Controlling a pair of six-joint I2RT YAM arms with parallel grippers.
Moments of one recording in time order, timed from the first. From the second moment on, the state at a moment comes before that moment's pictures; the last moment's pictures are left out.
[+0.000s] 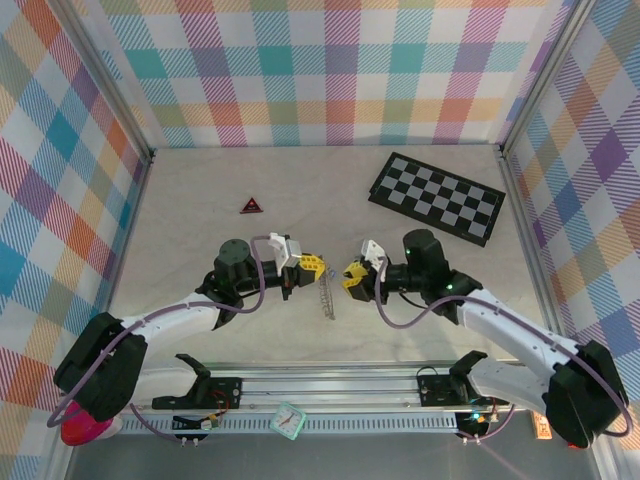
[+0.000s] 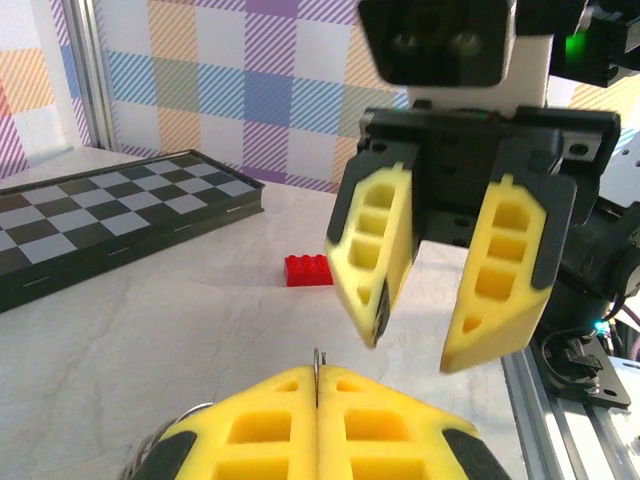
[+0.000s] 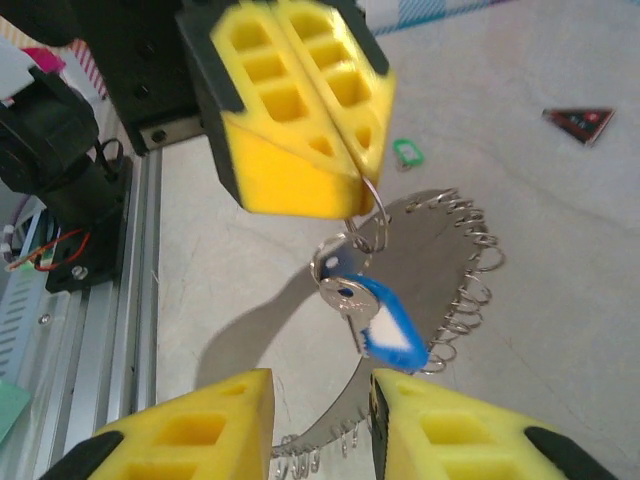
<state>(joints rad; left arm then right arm) -0.58 1.24 0.46 0.68 0.77 -0.01 0.62 1.03 0.61 -0.05 -0.69 -0.21</state>
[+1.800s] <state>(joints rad) -0.63 1.13 0.60 0.18 0.66 0.26 0.68 1.23 0.93 -0.40 -0.68 -0.51</state>
